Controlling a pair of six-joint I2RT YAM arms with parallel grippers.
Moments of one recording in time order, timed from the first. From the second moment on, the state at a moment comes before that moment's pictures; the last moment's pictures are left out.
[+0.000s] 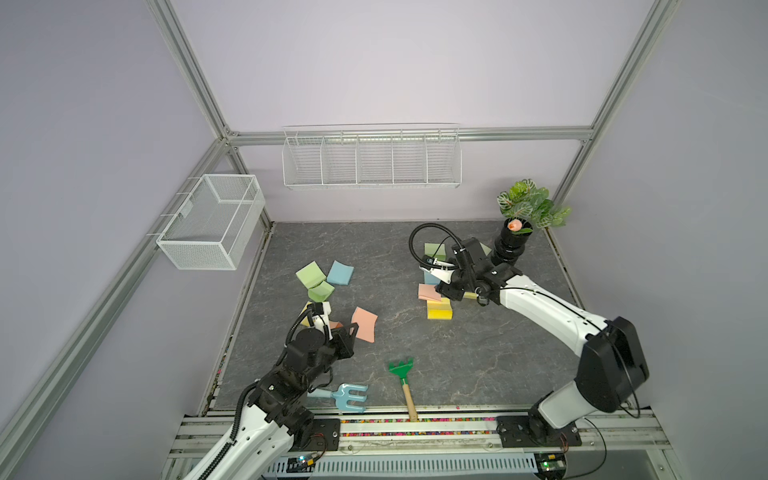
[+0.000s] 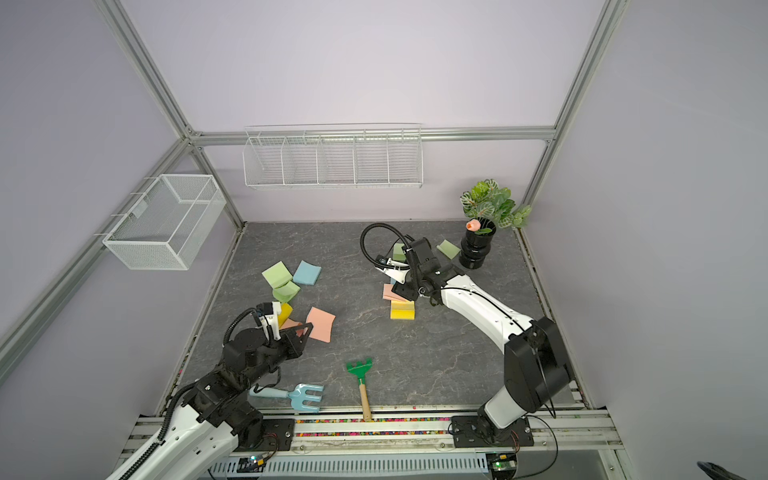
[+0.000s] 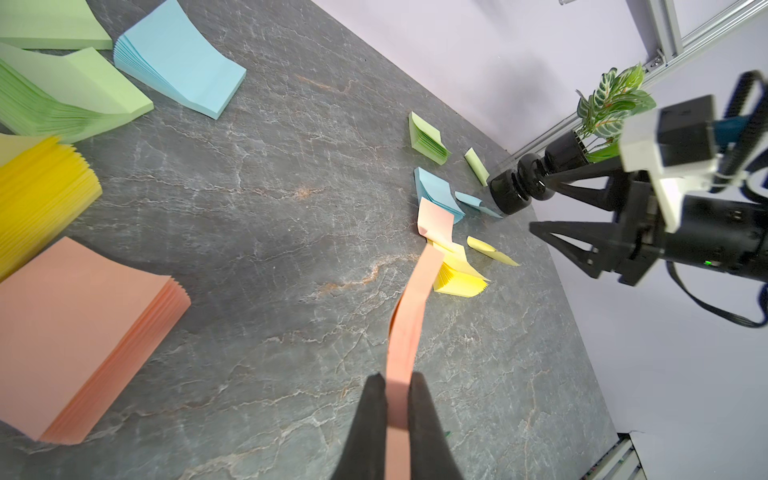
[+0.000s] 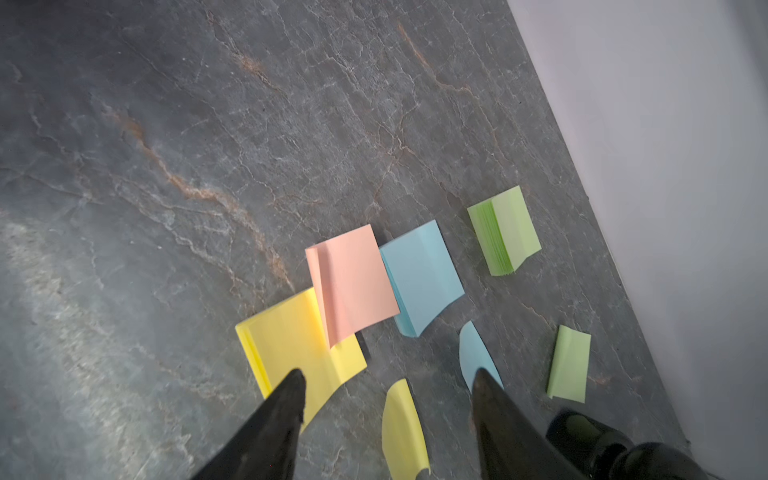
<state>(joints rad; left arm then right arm) -0.62 0.46 0.36 -0.31 -0.01 -0.78 0.57 1.64 1.25 -0.48 -0.04 -0.65</state>
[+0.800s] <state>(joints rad) -0.62 0.48 0.36 -0.32 -0.03 -0.78 0.58 2.03 1.51 -0.66 -0.12 -0.73</state>
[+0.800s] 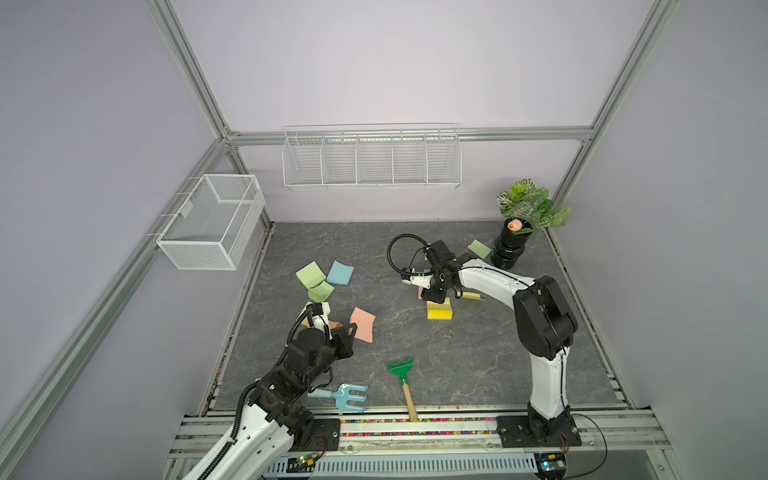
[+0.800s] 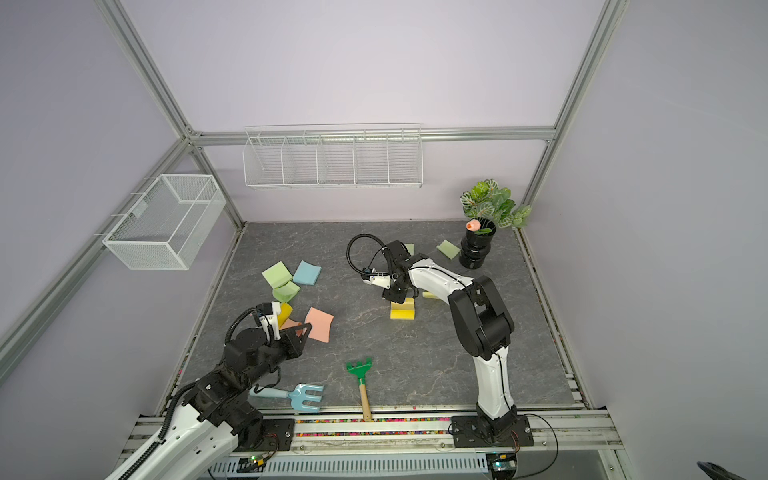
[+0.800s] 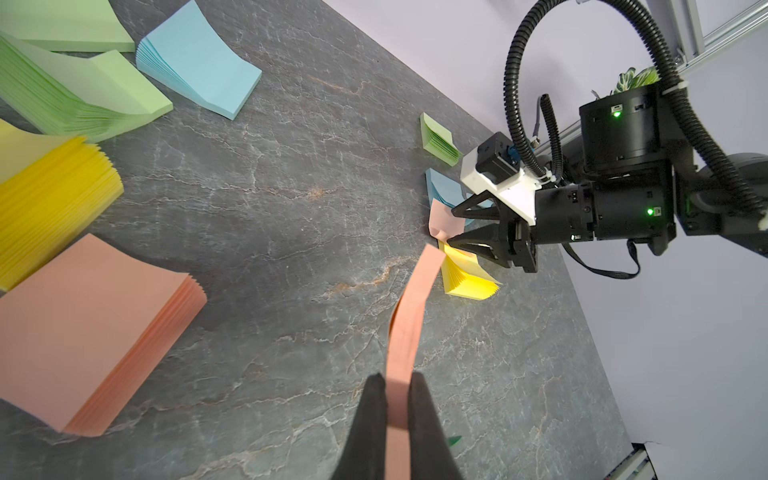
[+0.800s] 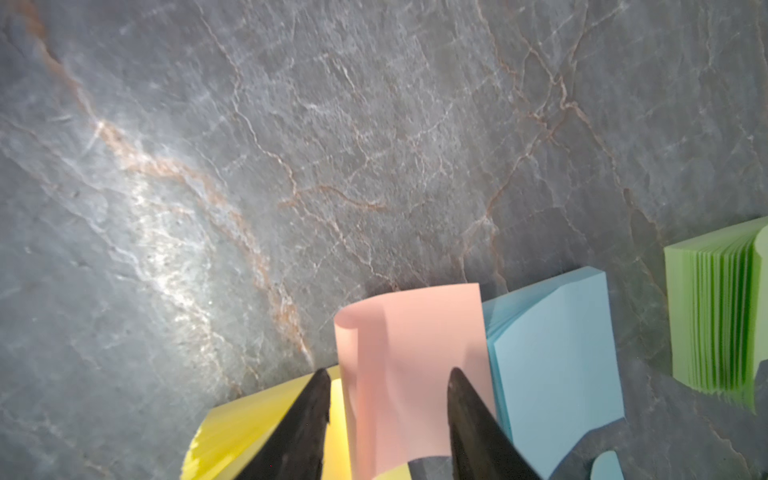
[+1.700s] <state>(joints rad) -0.62 0.47 0.36 -0.33 -0.05 -0.78 0.59 1.78 1.50 -0.78 0.04 -0.40</state>
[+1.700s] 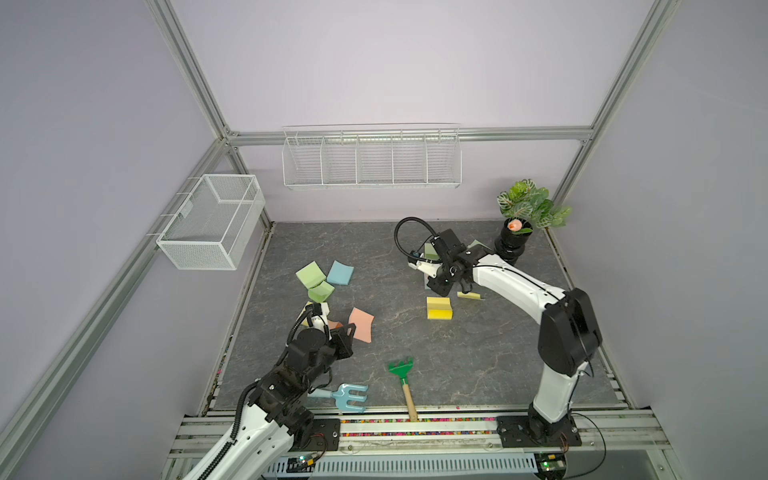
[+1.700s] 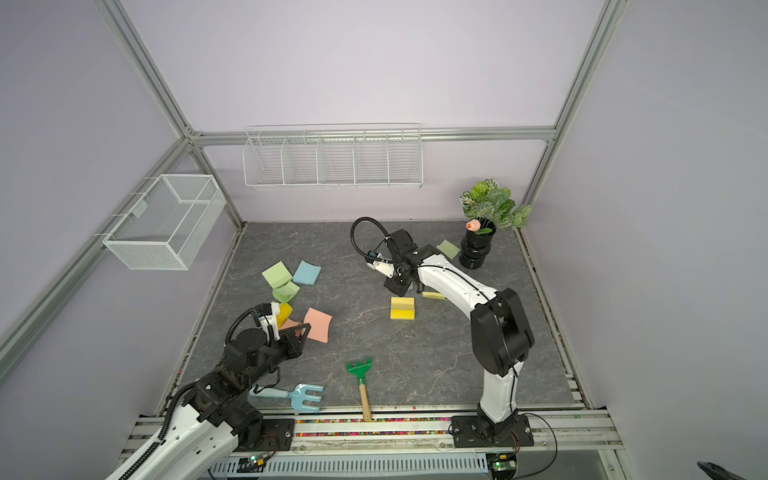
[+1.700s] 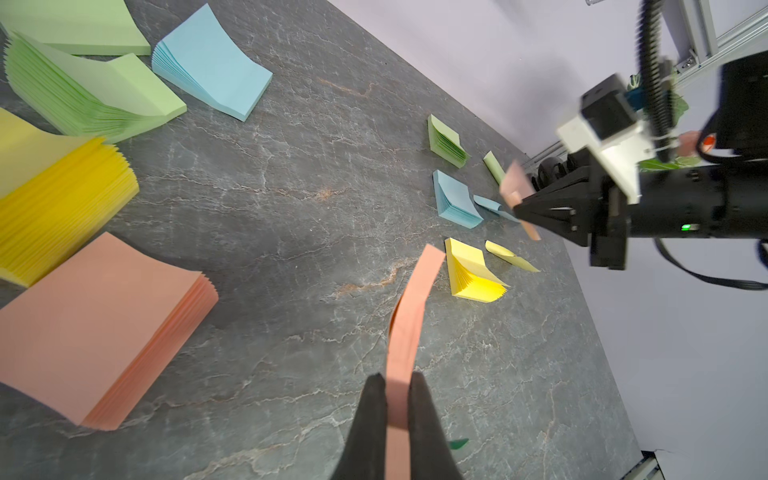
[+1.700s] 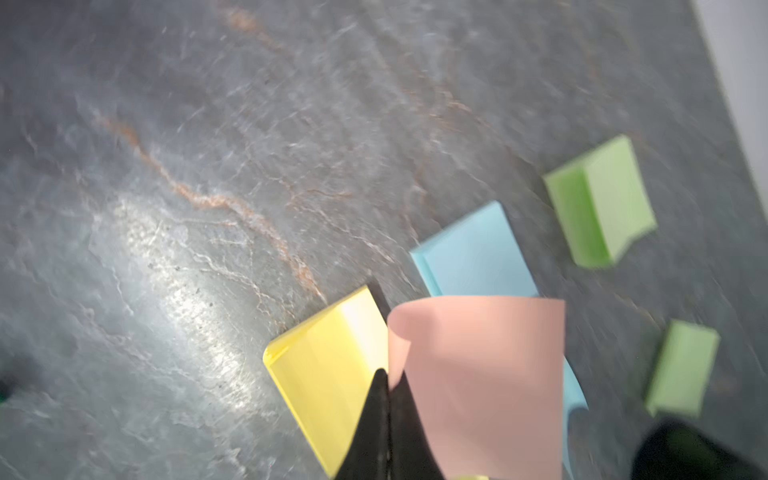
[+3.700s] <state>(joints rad) -0.62 0.39 0.36 -0.37 -0.05 -0.78 0.47 1.68 0.93 -0.63 0.32 1.61</state>
